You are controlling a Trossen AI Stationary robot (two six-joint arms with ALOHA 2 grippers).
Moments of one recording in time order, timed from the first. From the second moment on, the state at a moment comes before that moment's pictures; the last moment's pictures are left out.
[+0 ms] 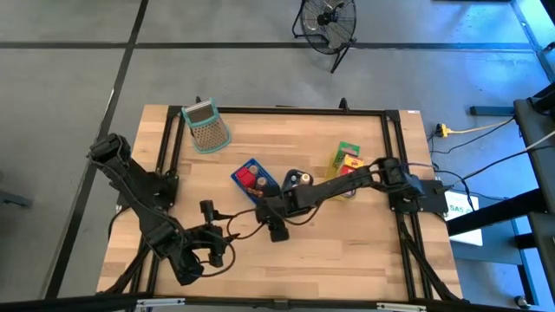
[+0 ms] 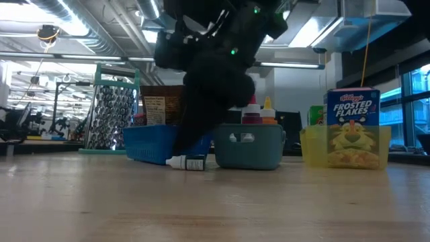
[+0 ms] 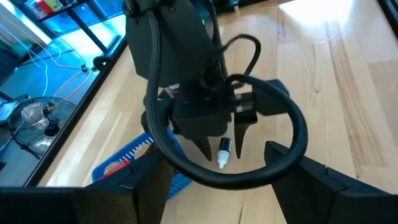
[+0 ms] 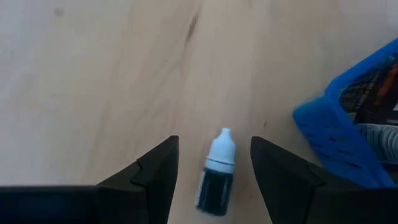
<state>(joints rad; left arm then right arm) -0.86 1.49 1.13 -0.75 -1.03 -0.67 0.24 2.19 1.60 -0.47 0.08 -0.02</state>
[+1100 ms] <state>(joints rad) -0.86 1.49 1.13 -0.74 -1.03 -0.67 0.23 2.24 1.60 -0.44 0.09 -0.03</state>
